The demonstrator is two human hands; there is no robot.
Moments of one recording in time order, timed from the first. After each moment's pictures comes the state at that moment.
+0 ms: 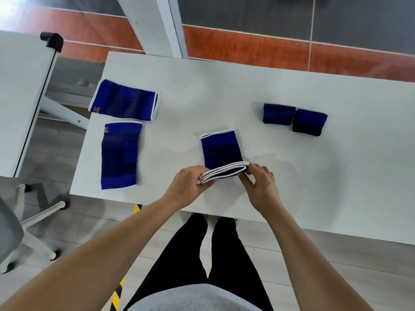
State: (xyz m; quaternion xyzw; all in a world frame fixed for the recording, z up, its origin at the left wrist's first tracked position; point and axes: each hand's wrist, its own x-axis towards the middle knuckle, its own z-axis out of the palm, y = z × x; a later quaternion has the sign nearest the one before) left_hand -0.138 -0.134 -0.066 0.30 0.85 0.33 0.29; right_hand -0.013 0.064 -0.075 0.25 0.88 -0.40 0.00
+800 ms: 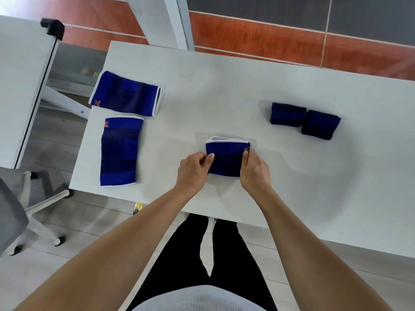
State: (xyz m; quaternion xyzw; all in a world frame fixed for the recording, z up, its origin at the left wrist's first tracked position) left_hand -0.153 -0.093 -0.079 0.06 0.90 0.32 0.29; right_hand -0.081 0.067 -0.078 0.38 0.84 -0.36 0.14
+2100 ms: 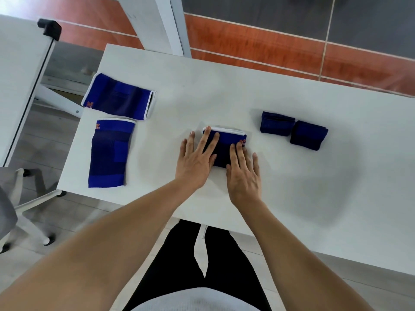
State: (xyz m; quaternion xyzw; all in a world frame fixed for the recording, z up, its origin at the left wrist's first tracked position) left_hand -0.167 -0.051 -0.096 0.29 0.94 0.01 0.19; right_hand -0.061 0.073 -0.106 0.20 0.96 -0.16 0.09
